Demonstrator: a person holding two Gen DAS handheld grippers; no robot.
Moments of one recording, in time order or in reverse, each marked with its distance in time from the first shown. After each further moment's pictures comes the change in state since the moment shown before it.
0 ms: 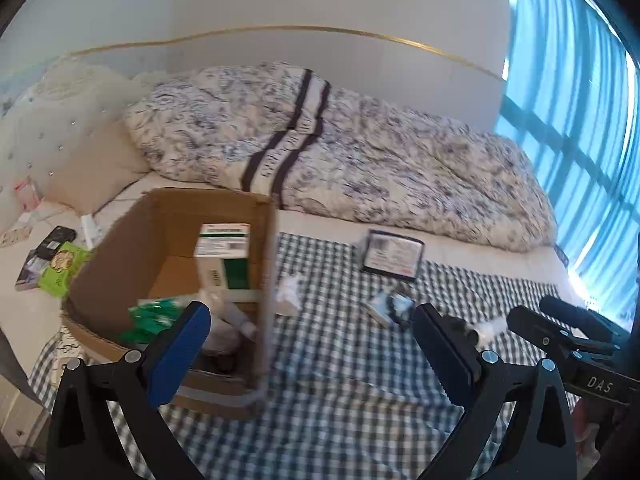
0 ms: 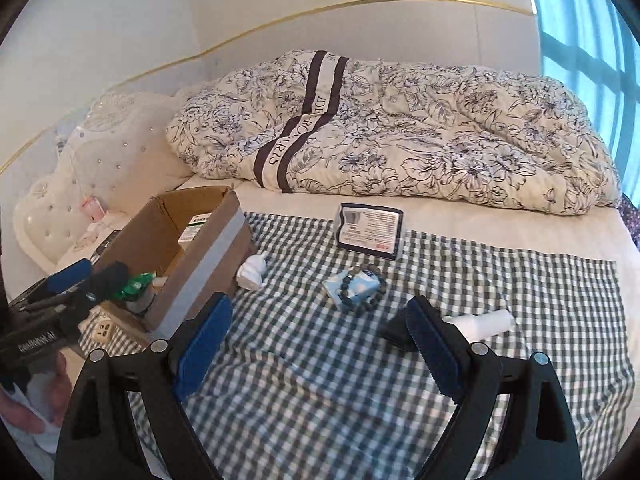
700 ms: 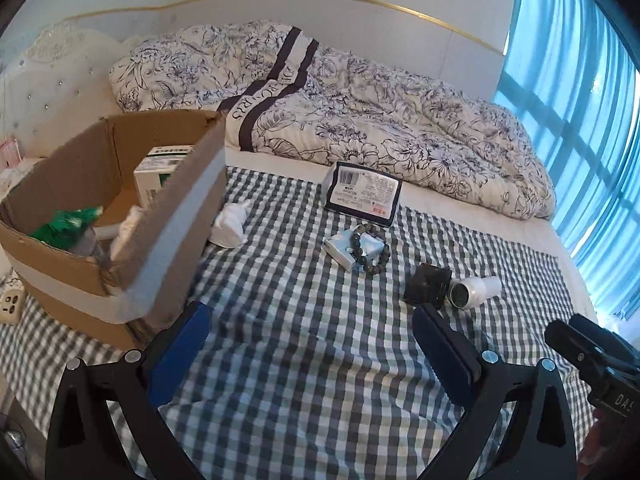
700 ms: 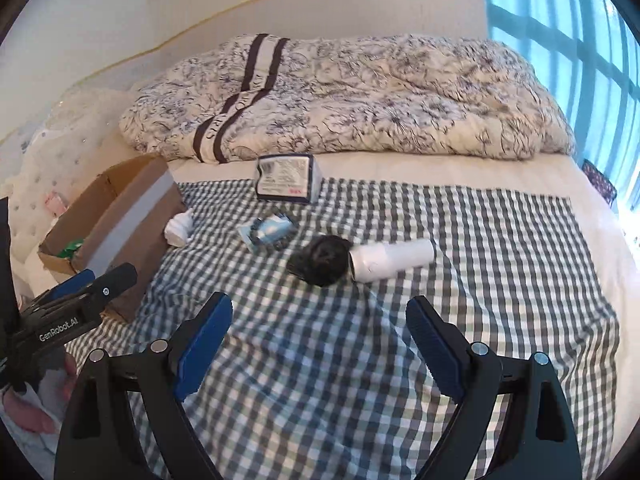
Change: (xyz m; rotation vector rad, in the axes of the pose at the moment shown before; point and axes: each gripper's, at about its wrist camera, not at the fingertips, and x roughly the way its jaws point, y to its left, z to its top) left arm 0.062 -0.054 -0.075 -0.058 0.078 -0.018; right arm -0.005 -0.088 -0.075 0.081 0.049 -0.127
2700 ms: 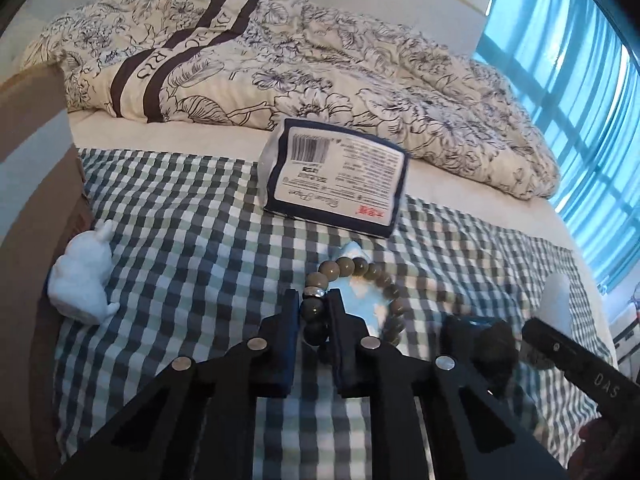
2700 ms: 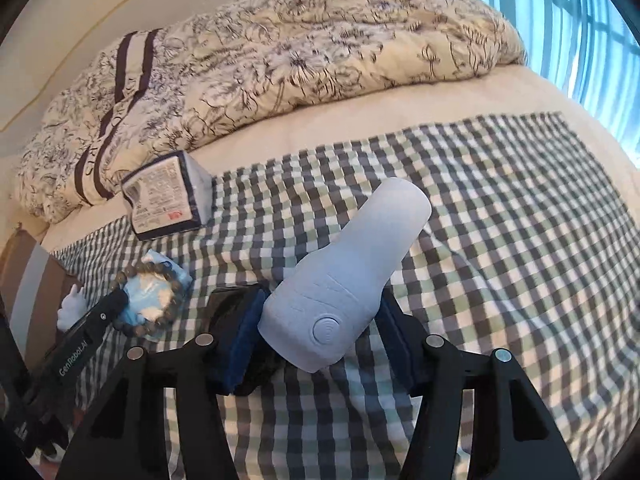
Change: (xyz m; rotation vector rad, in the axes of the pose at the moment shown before) left arm 0.174 -0.023 0.047 0.069 0.121 -0.190; right arm 0.139 -0.037 0.035 0.319 0.085 -0.234
